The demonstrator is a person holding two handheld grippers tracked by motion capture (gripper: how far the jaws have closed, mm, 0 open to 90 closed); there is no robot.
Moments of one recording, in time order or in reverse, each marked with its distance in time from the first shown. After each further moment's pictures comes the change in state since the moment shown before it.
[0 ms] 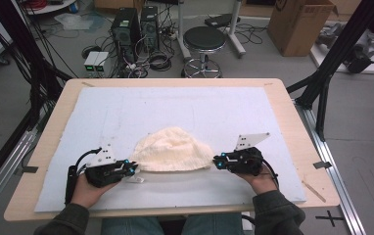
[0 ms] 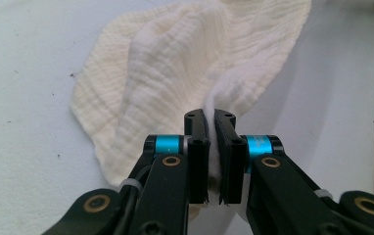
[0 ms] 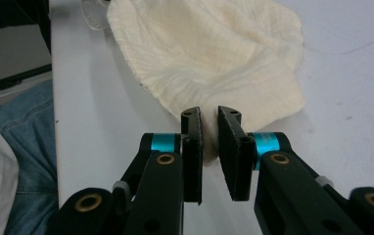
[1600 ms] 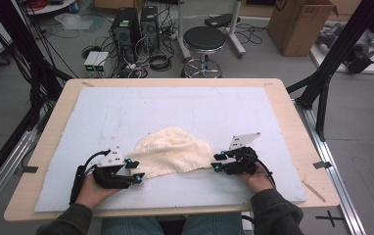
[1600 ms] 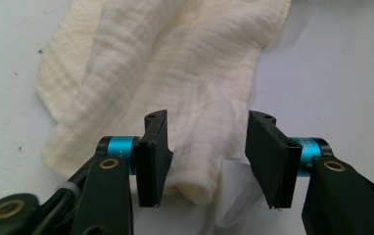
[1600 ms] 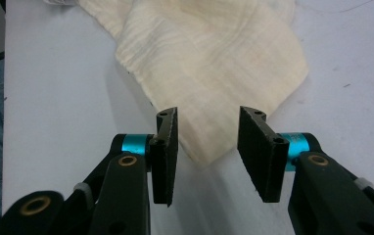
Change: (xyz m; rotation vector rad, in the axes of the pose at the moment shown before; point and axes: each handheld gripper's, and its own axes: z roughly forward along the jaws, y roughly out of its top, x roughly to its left) left arm -0.001 -0.006 0.024 0.095 -0.027 -0.008; right arm -0.016 -0.012 0.023 0.103 -0.027 0.015
